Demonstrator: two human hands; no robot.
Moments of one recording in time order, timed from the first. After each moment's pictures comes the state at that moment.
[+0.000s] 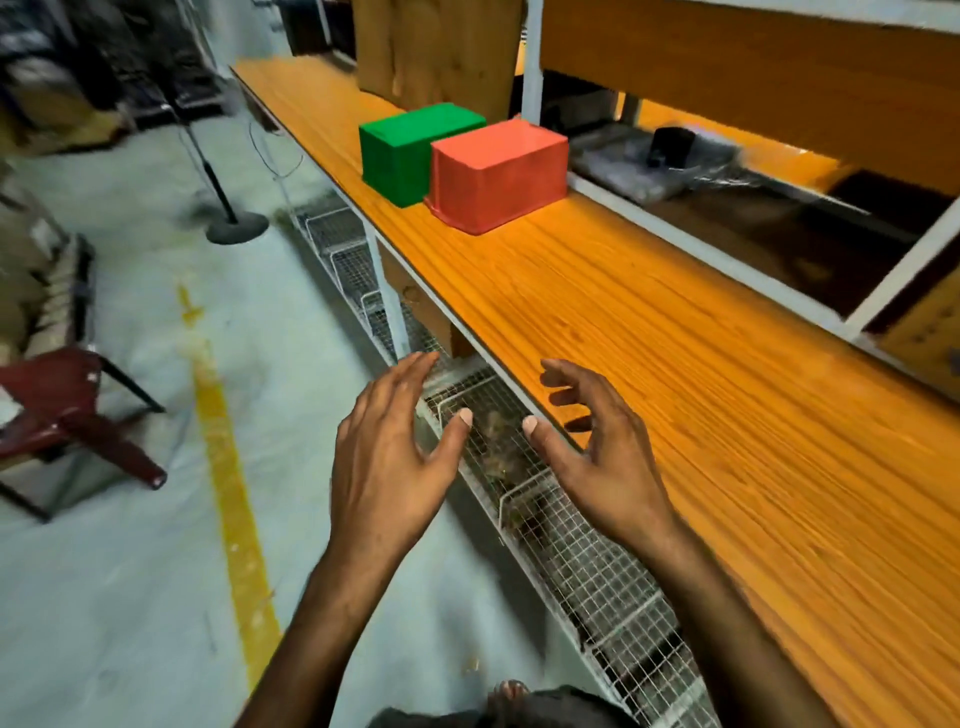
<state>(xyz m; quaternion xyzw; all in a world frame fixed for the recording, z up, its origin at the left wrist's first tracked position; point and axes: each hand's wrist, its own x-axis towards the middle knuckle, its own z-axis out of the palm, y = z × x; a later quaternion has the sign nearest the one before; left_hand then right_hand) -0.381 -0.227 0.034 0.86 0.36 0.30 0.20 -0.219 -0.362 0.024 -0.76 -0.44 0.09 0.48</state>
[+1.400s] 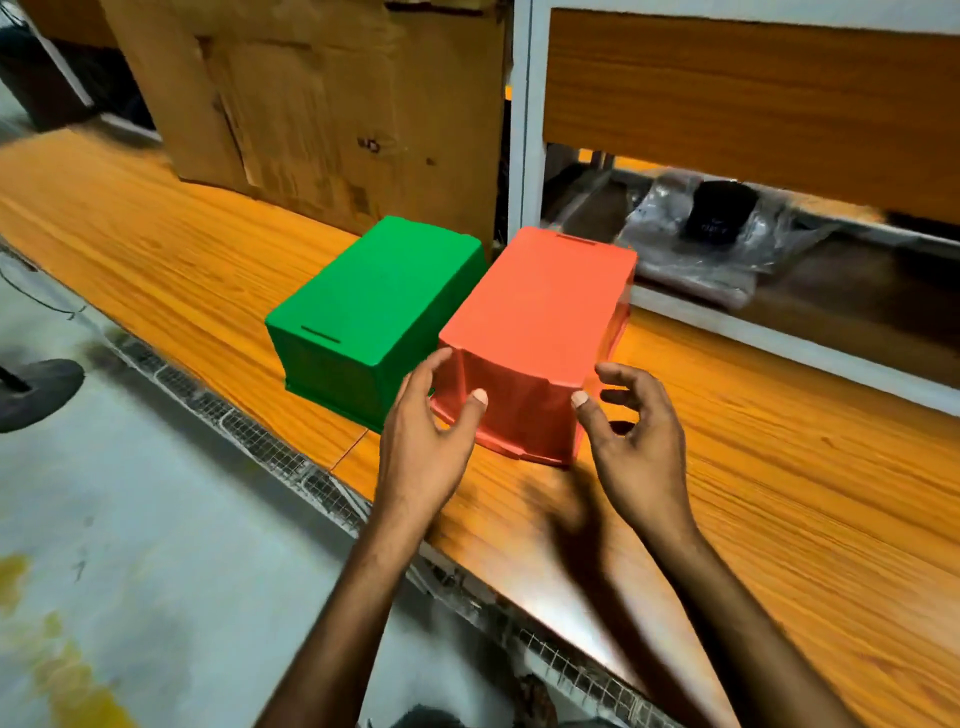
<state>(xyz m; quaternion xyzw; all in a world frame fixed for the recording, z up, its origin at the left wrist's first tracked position) 0.003 0.398 0.012 0.82 0.21 0.23 0.48 0.078 0.208 -0.008 -0.80 -0.10 -0.08 0.59</state>
